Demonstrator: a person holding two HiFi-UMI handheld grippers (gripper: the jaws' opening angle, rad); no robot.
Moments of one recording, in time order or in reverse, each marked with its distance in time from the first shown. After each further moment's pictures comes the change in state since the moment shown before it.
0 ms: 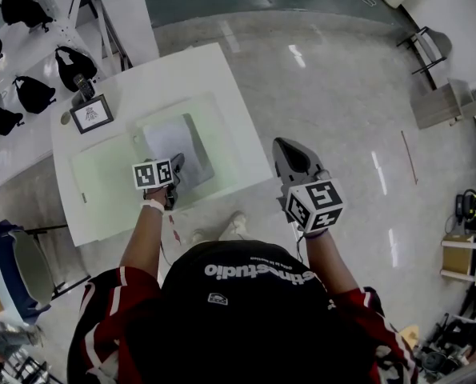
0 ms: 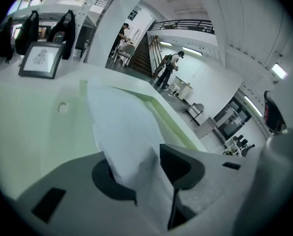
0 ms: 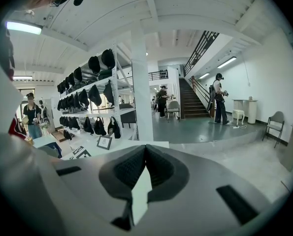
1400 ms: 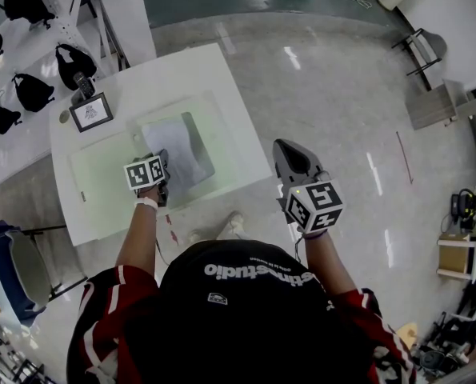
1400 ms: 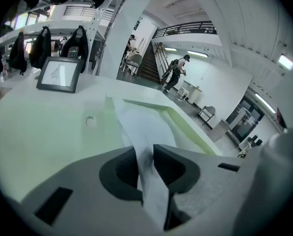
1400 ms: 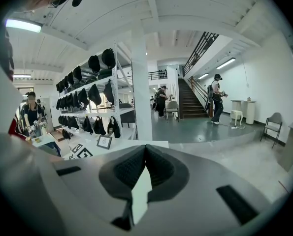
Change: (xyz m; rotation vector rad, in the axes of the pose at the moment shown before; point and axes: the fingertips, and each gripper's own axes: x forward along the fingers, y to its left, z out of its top) left arm -0.024 0.041 0.016 0.012 -0.085 0.132; right arm -0.009 0.009 0.000 -0.005 0.006 -0.019
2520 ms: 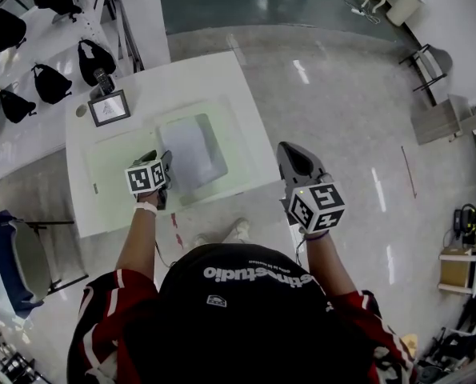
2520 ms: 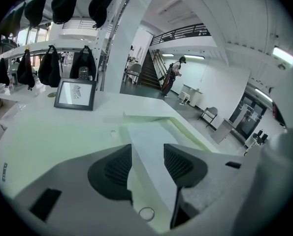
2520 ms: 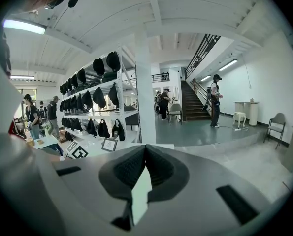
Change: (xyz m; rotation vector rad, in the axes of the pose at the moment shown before) left arm -0.057 0.023 0.016 0.061 -0.082 0.054; right arm -0.002 0.031 0.010 -0.006 -0.028 0.027
